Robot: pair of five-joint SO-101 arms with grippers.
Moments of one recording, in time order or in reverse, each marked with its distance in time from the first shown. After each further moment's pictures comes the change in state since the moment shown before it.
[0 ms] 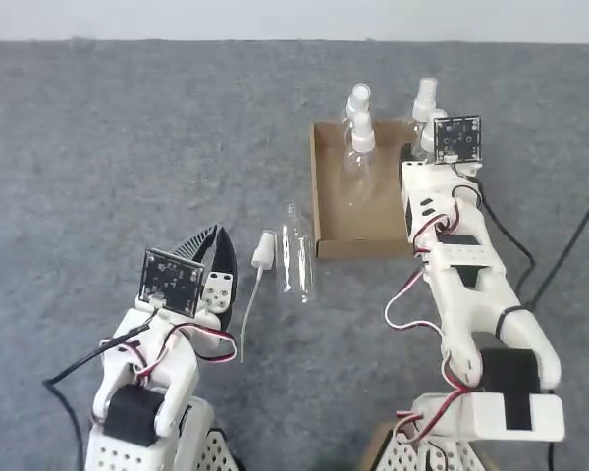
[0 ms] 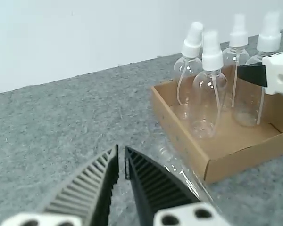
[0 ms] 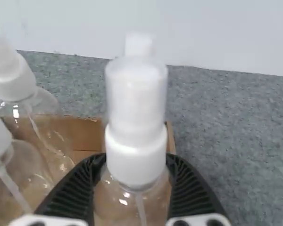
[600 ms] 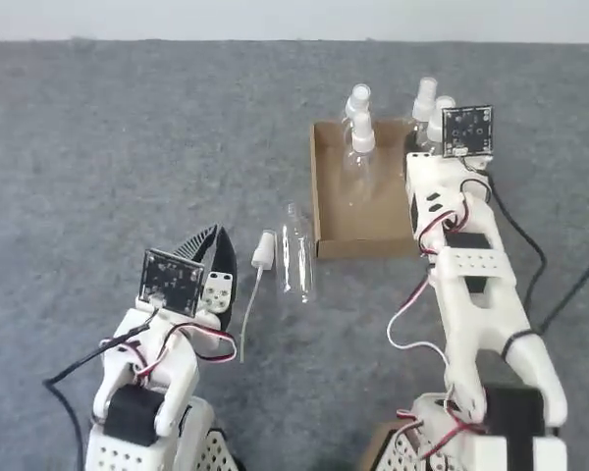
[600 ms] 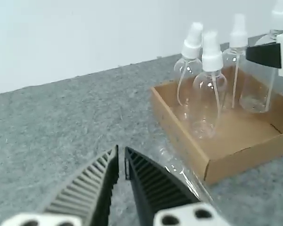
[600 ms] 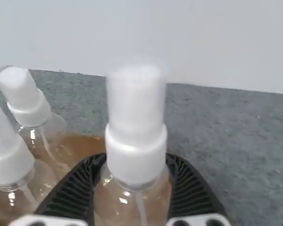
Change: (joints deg) left arm -0.1 0.0 0.0 0.0 0.0; right arm 0.1 -9.8 0.0 7.9 0.0
